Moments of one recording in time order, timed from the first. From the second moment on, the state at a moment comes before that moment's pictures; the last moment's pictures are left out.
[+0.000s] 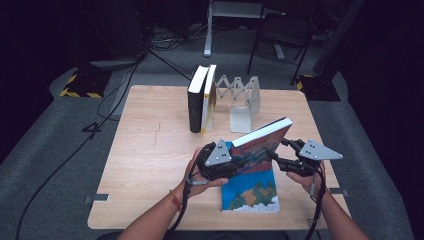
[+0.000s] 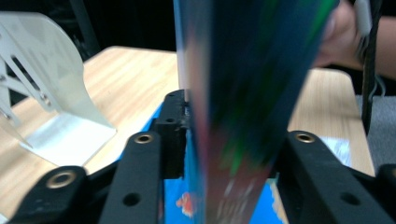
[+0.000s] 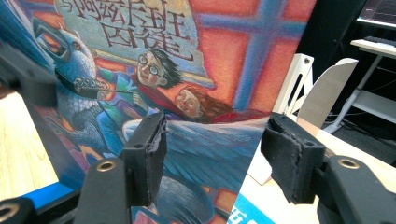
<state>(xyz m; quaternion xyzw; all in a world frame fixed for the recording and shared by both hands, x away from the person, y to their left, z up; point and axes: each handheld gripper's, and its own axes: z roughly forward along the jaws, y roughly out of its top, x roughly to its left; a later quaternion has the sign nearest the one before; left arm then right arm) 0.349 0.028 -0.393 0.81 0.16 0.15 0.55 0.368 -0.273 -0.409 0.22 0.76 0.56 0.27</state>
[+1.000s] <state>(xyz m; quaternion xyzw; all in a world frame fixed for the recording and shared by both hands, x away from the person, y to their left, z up) 0.364 0.023 -0.350 0.80 0.15 0.17 0.56 0.369 -0.272 -0.408 0.22 0.76 0.55 0.27</state>
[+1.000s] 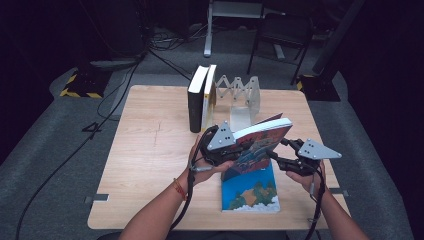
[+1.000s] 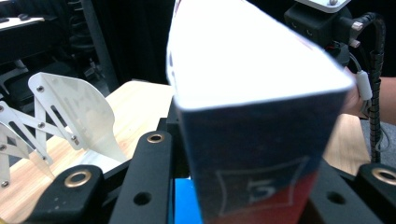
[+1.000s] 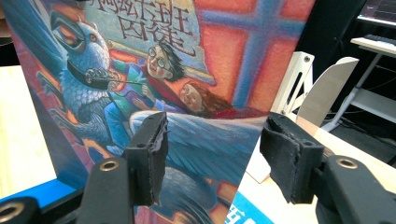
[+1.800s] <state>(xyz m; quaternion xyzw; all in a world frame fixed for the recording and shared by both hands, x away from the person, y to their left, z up) 0.376 0.019 -0.342 0.77 0.20 0.18 0.57 0.365 -0.310 -0.427 0.26 0.80 0.49 0.24</state>
